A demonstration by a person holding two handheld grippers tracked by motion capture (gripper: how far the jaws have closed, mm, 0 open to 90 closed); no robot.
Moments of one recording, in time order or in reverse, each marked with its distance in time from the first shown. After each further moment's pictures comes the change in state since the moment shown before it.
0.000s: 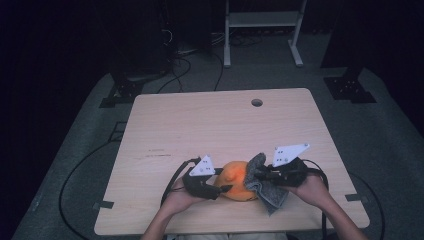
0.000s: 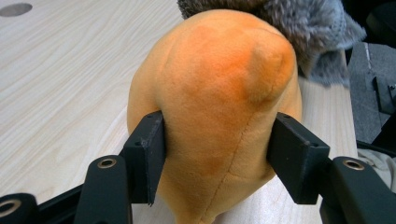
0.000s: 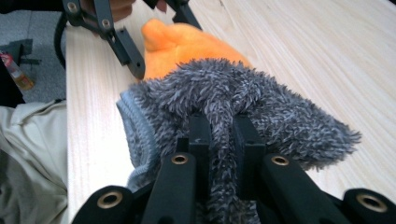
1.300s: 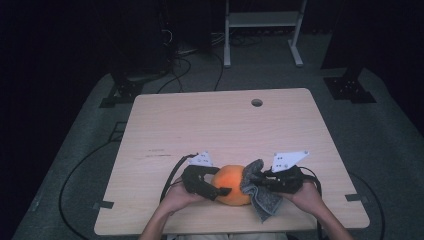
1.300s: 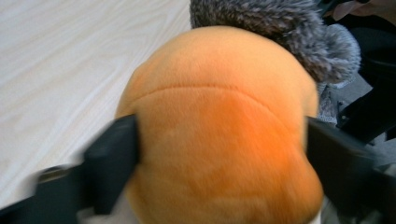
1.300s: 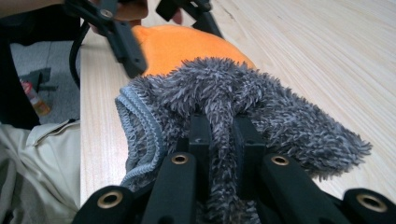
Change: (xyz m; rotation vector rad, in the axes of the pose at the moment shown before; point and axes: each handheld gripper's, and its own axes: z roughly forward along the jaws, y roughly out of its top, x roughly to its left) left arm 0.014 0.001 0.001 0.037 -0.107 -0.187; right arm 0.010 -0.018 0.015 -0.094 0.038 0.070
